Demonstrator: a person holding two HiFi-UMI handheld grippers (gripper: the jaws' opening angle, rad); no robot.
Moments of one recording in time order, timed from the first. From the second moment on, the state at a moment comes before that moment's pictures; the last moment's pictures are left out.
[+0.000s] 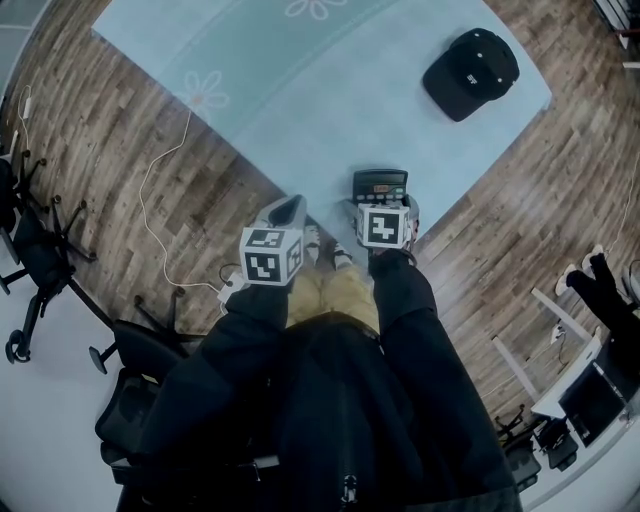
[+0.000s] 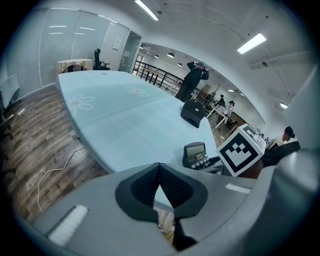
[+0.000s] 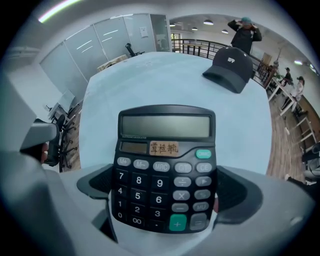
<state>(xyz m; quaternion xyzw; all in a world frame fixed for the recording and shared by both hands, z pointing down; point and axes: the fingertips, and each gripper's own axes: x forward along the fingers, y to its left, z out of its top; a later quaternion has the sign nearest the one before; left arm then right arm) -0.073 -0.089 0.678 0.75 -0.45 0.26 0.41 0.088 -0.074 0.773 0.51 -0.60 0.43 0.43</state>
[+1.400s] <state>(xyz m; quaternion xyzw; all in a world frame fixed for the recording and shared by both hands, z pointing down) -0.056 -0.165 0.422 0.84 -0.50 0.08 0.21 0.093 -0.154 0.407 0.62 -0.76 0.12 0.14</state>
